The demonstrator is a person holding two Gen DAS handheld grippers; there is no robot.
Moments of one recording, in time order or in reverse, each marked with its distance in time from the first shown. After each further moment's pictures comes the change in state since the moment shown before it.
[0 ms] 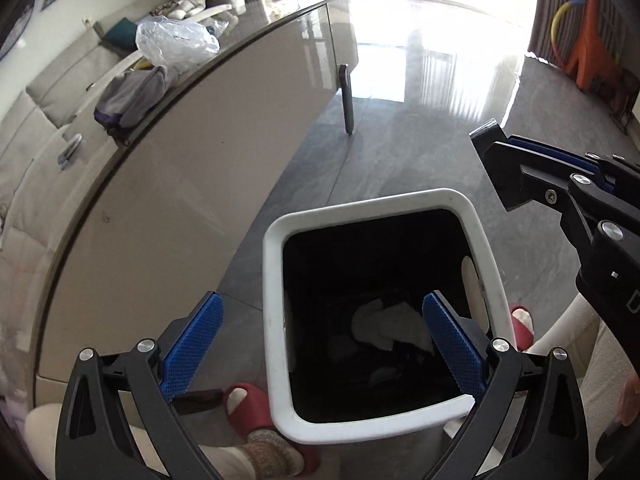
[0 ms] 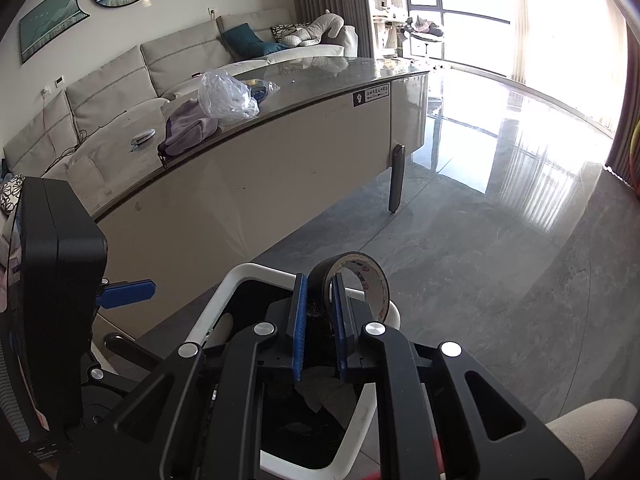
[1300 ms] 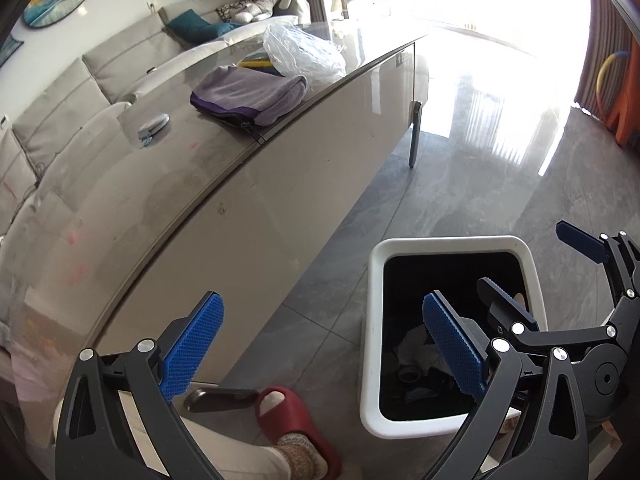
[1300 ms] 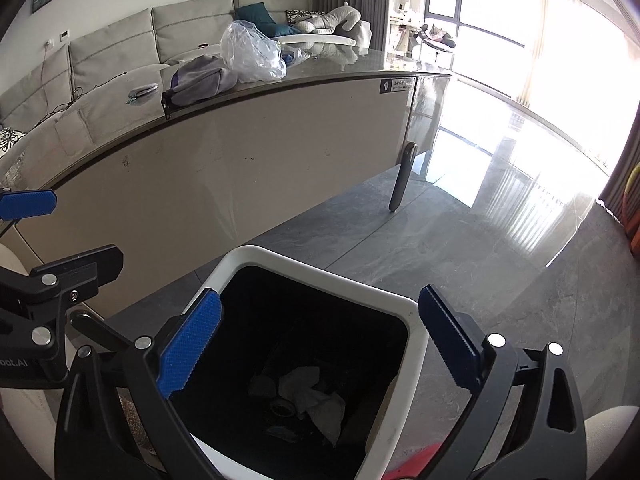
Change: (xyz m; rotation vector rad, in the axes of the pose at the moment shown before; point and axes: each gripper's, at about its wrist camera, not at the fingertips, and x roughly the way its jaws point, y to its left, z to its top) left arm -0.034 0.078 -0.004 -0.164 -0.082 0.107; right arm 0.032 0.041 -0.014 -0.138 0.023 -0.093
